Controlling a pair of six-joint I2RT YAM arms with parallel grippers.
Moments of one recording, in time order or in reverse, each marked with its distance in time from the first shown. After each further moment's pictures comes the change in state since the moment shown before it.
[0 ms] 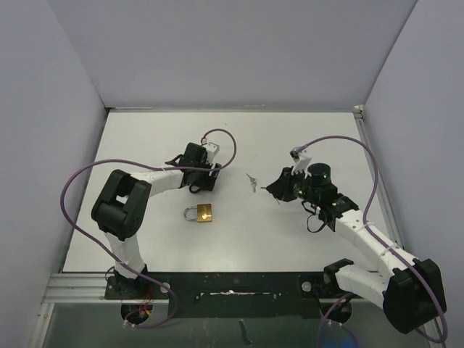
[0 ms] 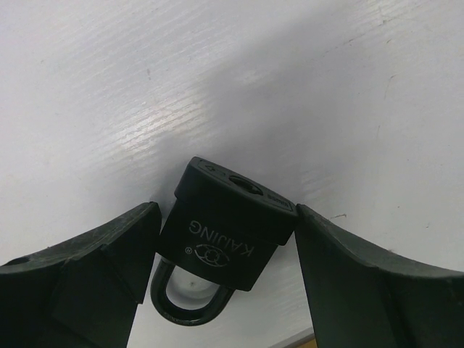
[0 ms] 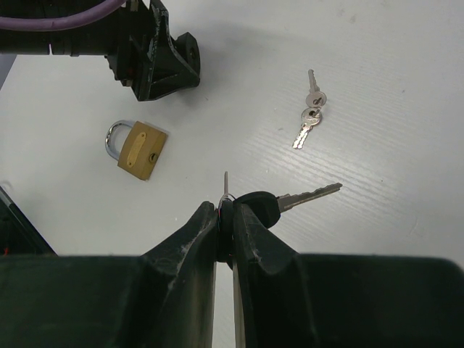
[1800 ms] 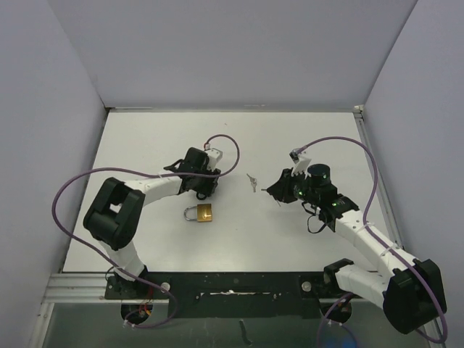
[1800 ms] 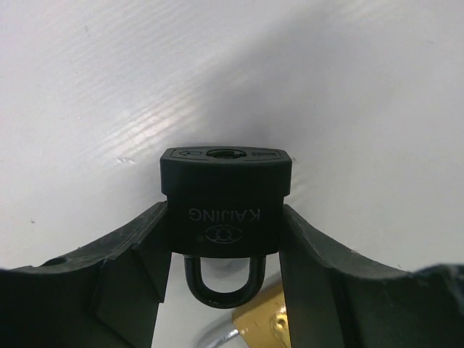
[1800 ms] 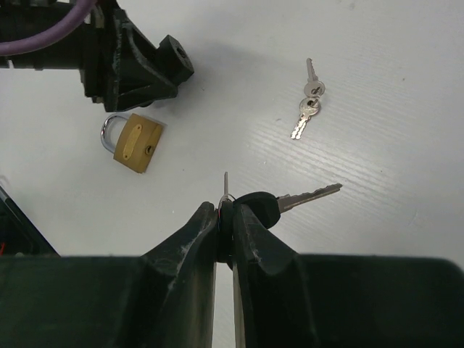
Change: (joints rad) left arm -0.048 -0.063 -0.034 -0.060 -0.002 -0.010; right arm 0.000 -0.002 -0.004 -0.018 0.000 -0.006
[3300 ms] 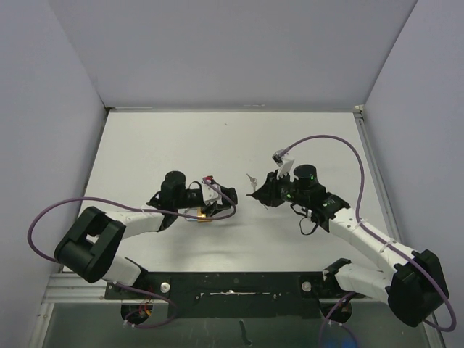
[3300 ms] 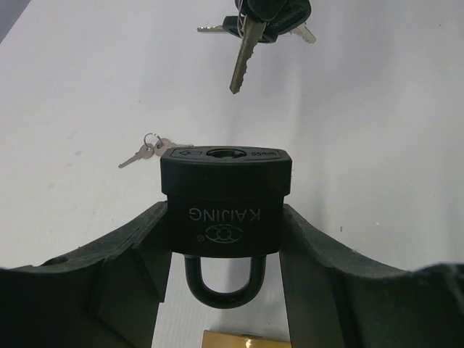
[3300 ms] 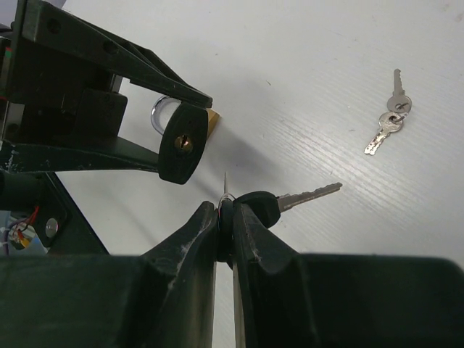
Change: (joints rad) left arm -0.018 -0.341 -0.540 0.838 0.785 0.470; right arm 0.156 0.039 0.046 0.015 -0.015 0.006
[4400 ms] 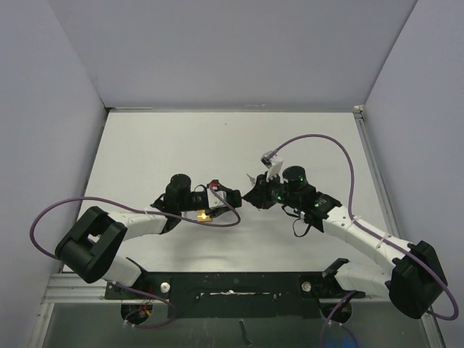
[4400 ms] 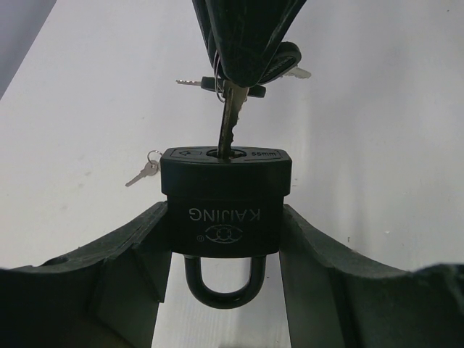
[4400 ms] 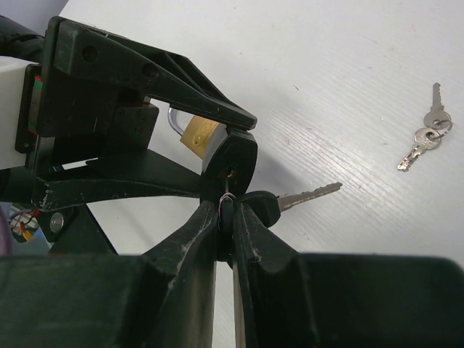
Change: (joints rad) left arm -0.067 0.005 -0.001 0.021 -0.063 0.084; right arm 0.117 0.046 0.035 0.024 0.068 0.003
